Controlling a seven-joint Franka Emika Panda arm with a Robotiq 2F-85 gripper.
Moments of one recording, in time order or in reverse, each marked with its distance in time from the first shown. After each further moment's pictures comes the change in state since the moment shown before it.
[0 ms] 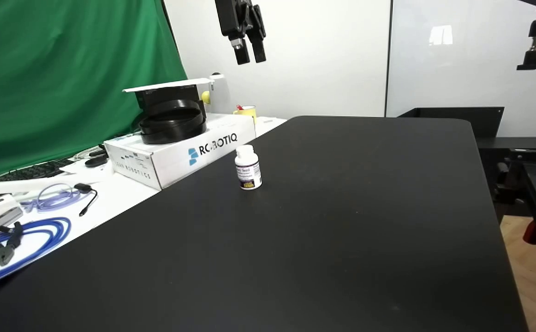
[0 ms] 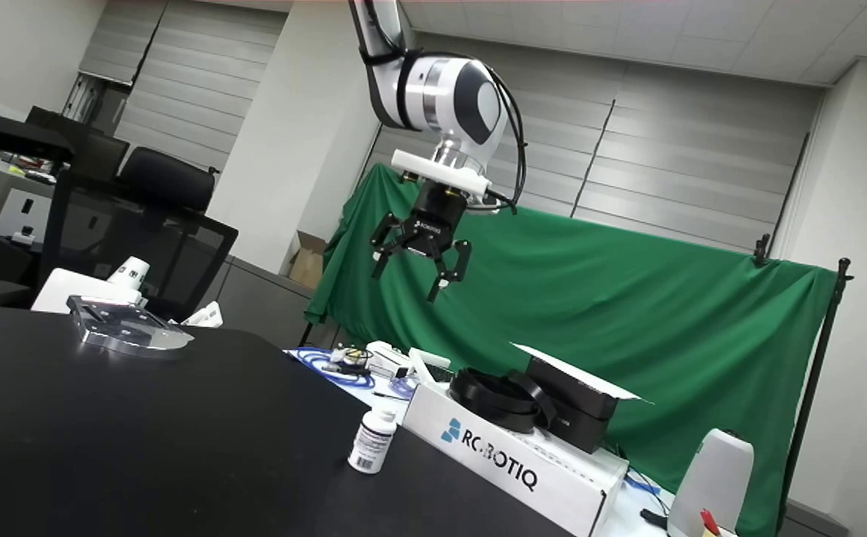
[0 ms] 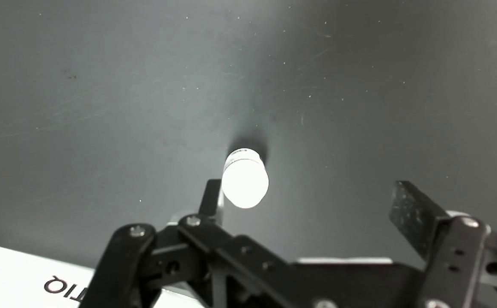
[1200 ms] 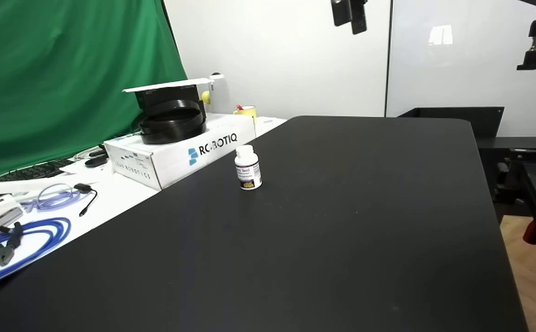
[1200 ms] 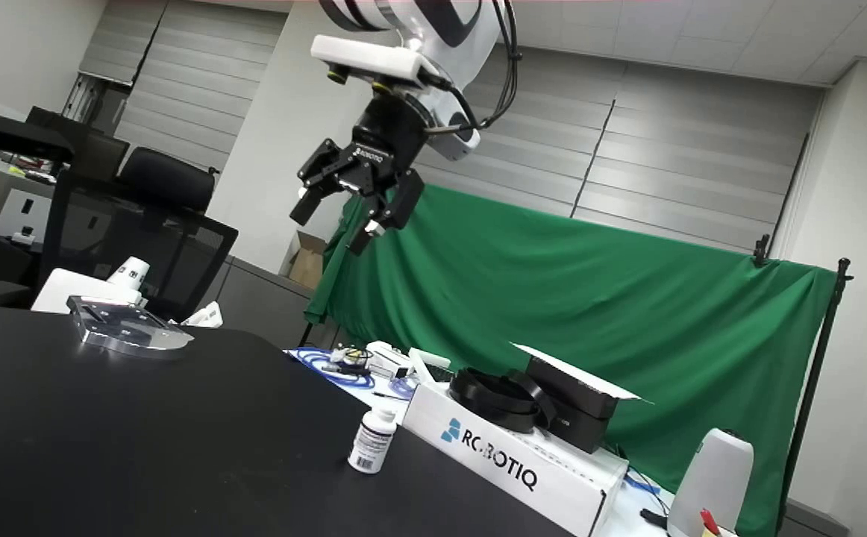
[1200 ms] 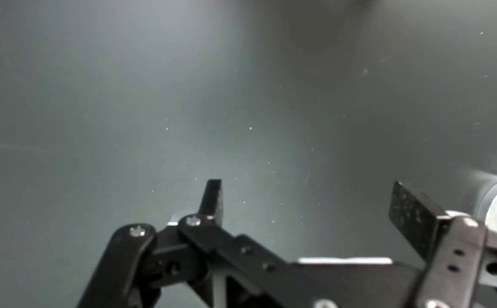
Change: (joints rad) arm -0.015 -0.509 -0.032 -0.578 0.104 -0.015 0.151
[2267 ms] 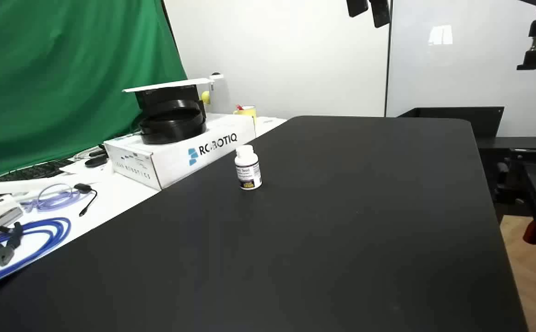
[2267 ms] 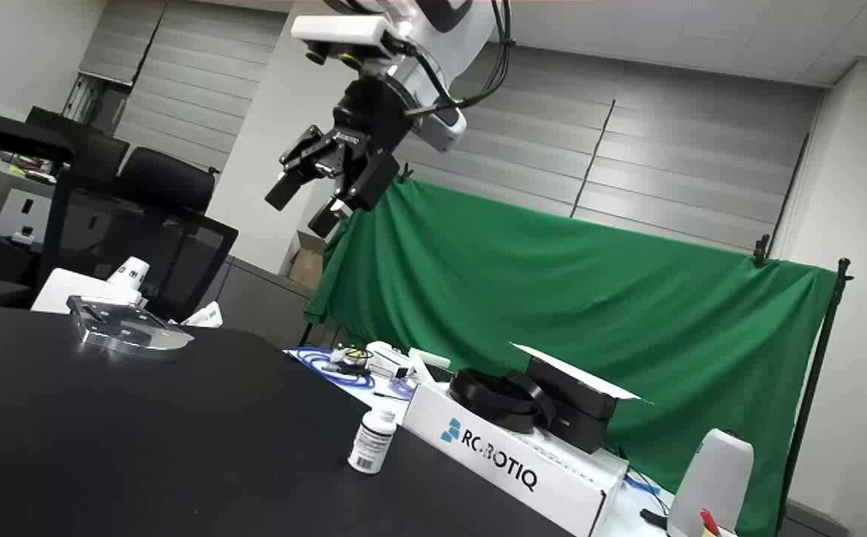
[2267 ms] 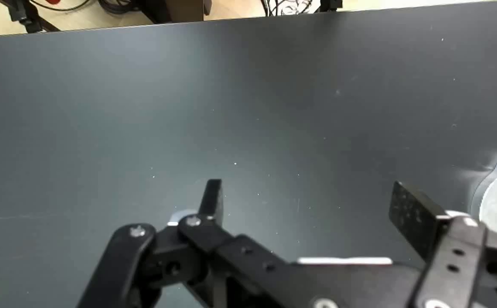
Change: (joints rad) arm 0.001 -0.062 0.003 -0.051 0.058 -0.067 0.134
